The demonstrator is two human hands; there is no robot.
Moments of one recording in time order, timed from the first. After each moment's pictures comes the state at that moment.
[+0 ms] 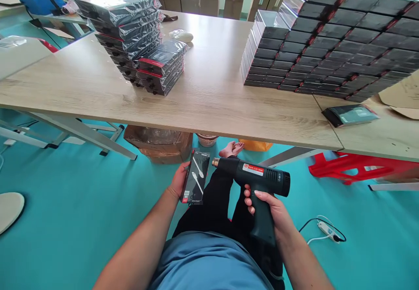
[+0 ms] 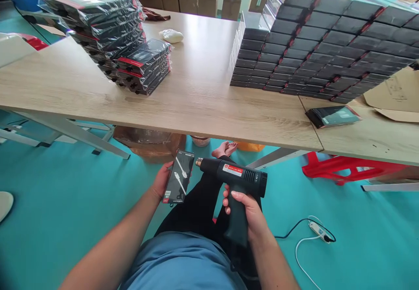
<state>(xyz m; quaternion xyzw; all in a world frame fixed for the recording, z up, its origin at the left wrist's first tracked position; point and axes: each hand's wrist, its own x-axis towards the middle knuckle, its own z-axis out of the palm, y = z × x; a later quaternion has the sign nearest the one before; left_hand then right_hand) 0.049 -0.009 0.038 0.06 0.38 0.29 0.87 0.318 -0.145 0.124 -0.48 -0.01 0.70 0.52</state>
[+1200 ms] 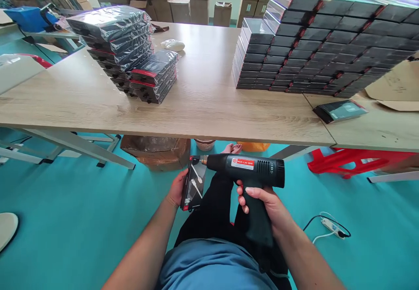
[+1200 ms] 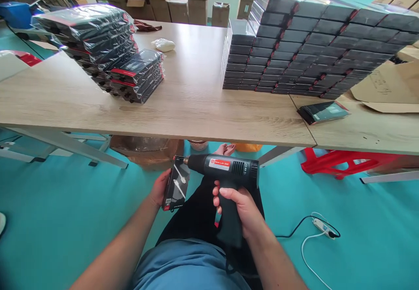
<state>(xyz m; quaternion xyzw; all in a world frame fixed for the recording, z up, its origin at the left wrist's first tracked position) 0.044 -0.012 0.032 0.04 0.39 0.32 0.86 0.299 -0.127 0.158 -0.49 -0.11 0.70 0.50</state>
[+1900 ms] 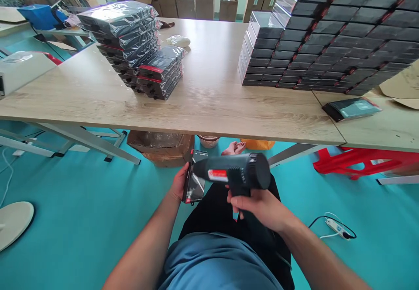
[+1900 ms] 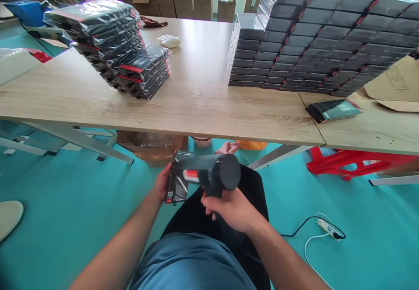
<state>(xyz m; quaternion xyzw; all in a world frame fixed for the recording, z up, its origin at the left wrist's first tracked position) 0.039 -0.010 0.040 0.03 0.41 0.34 0.85 0.281 -0.117 0.180 -0.54 -0.37 0.68 0.34</state>
